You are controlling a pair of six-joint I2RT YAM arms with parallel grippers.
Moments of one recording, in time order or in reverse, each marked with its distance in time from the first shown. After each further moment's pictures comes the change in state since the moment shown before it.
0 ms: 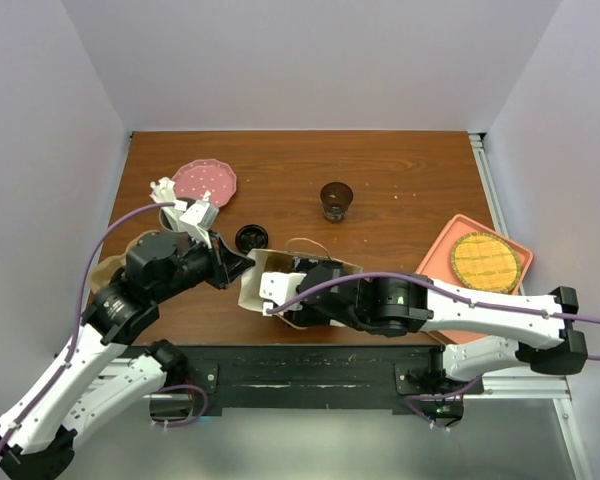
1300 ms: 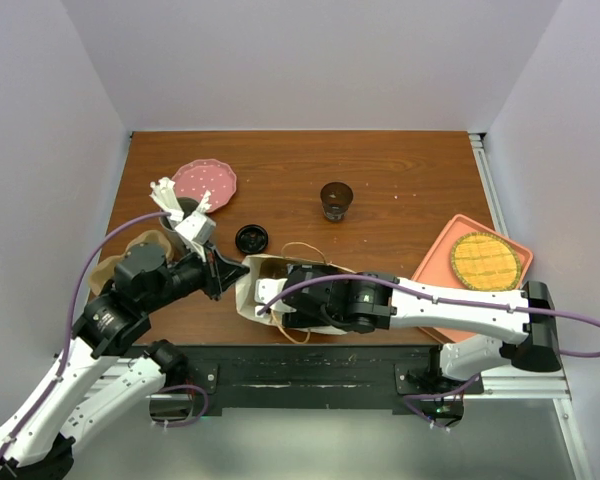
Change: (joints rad) left arm 0.000 -0.087 -0.026 -0.026 0.043 0.137; right arm -0.049 0.103 -0.064 -0.025 0.010 -0.025
